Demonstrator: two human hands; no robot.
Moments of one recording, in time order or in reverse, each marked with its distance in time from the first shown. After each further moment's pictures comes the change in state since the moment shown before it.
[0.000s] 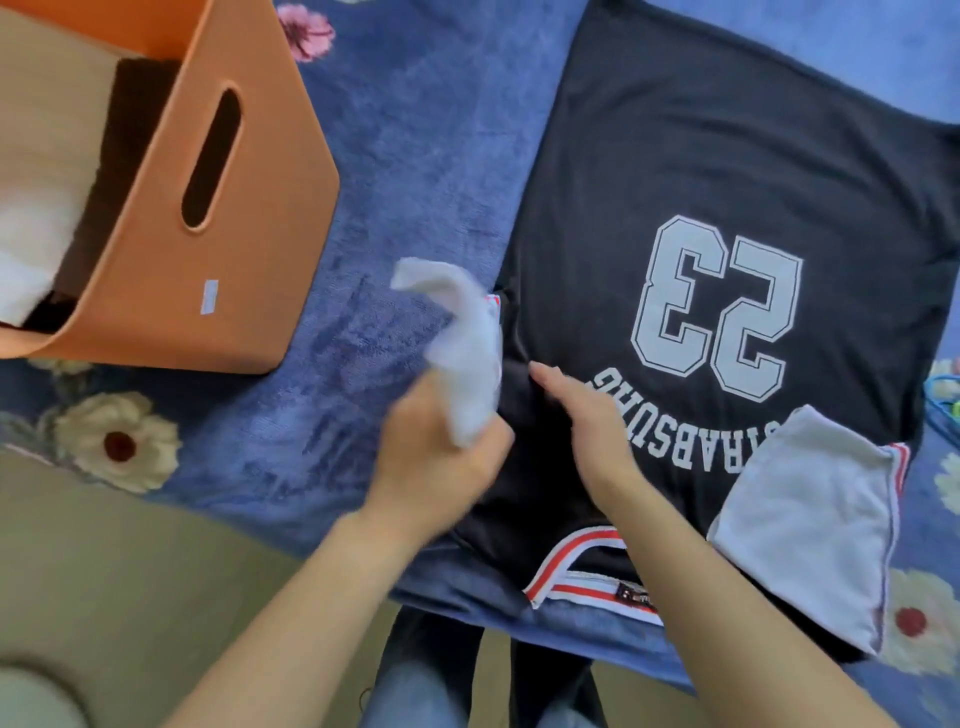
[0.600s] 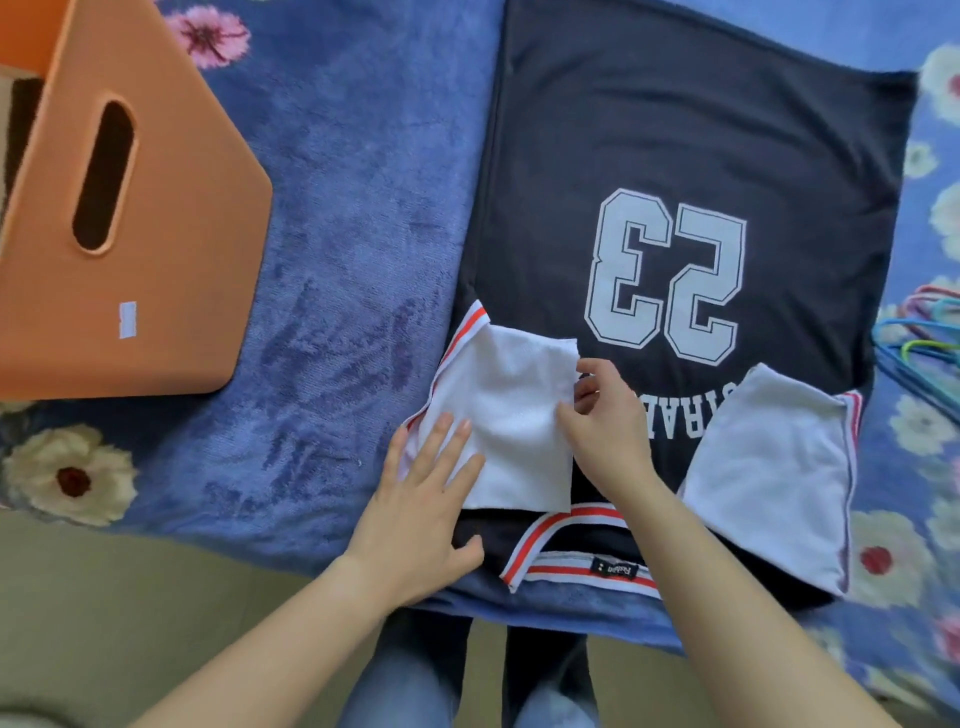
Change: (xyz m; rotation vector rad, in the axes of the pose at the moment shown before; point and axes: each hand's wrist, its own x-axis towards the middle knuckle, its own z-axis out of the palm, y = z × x) left_hand -0.051 -0.066 0.020 0.979 -0.730 0.304; right_hand -0.014 0.018 -0.047 -0.452 0.279 -0.019
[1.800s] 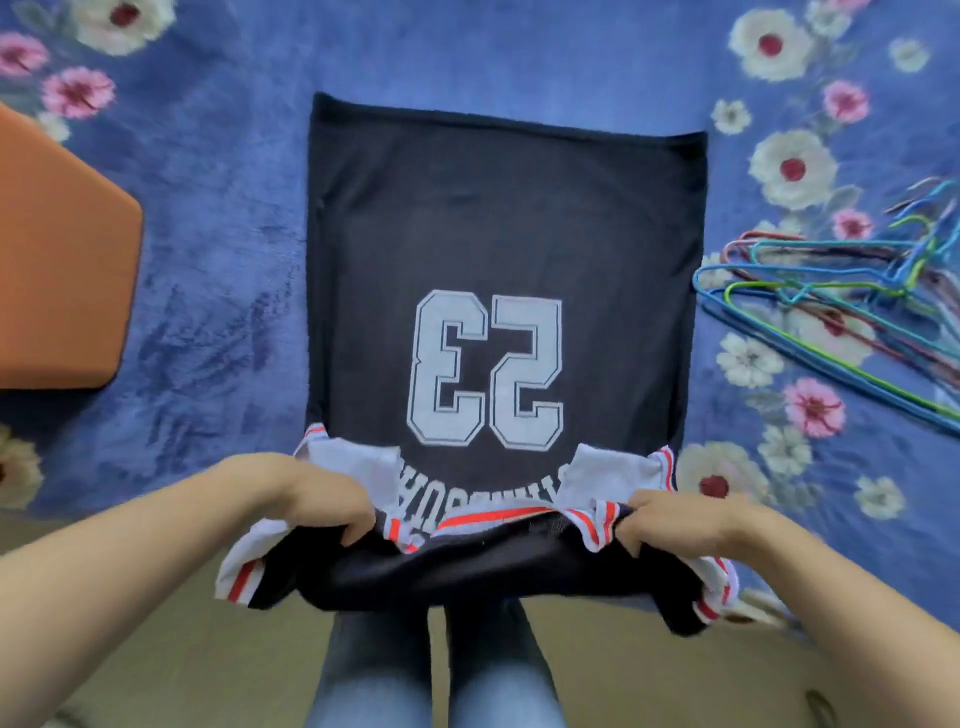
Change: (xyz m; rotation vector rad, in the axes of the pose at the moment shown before) left_hand 0.039 0.103 -0.089 -0.364 -1.083 -0.435; right_hand -0.063 0.122 -0.221 -0.438 -0.992 0.360
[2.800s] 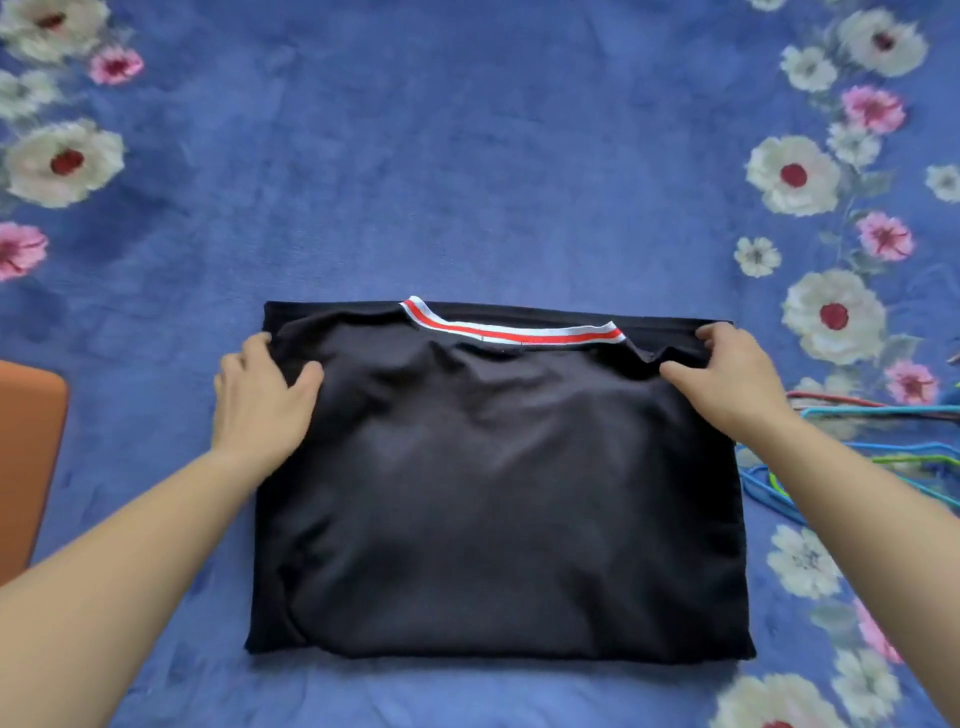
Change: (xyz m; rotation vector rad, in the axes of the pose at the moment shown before) left_hand 0.048 0.008 -0.237 -0.622 1.309 0.027; right_hand 0.097 -0.043 -0.271 0.207 1.110 -0.005
